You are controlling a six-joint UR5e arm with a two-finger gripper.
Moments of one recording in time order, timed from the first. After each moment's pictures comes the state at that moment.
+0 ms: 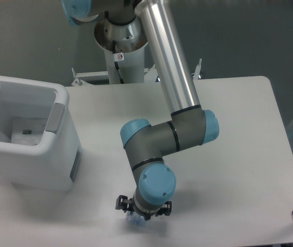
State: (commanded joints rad) arm 2.30 -2.37 -1.19 -1.23 1.47 0.38
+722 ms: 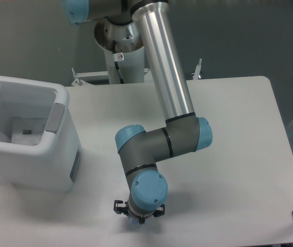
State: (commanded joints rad) arm 2.30 -2.35 -1.18 -1.23 1.47 0.37
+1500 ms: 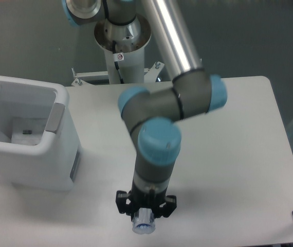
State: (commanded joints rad) arm 2.38 -2.07 -1.18 -1.04 1.19 0.37
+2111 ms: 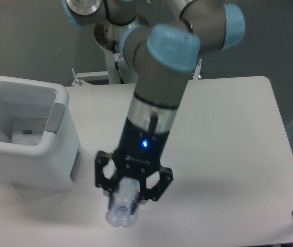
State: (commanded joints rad) arm 2.38 -1.97 -1.08 -1.00 0.90 0.31
